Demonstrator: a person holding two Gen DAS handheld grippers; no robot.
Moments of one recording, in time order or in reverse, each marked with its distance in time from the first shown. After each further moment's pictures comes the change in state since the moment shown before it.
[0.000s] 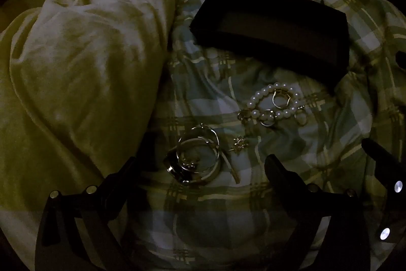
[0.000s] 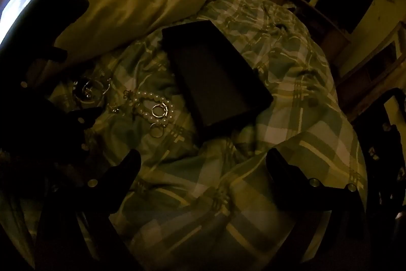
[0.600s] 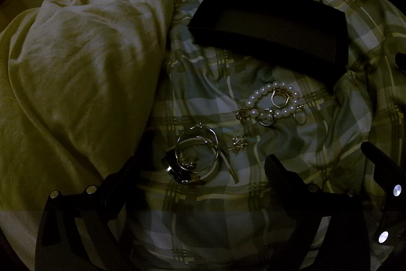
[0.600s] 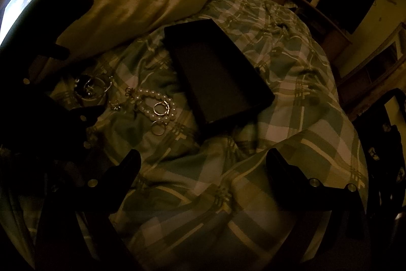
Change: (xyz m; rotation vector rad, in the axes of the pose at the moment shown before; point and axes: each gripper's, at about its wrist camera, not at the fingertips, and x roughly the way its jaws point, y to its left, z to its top) left arm 0.005 0.001 0.003 0.004 0.003 -0.007; right arm 0.000 0.003 -0.004 -0.009 0.003 -0.001
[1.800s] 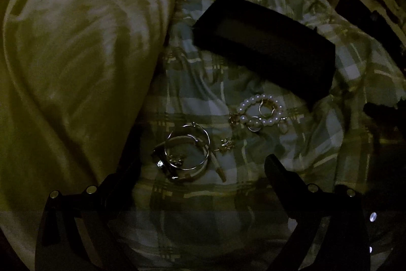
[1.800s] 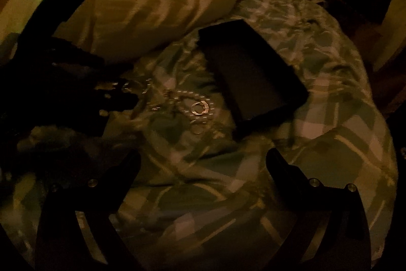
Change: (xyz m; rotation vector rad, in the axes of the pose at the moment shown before) left arm -0.008 0.038 -0.007 -0.138 -0.011 -0.238; right arm -0.006 0.002 -0.002 0.022 -0.002 0.261
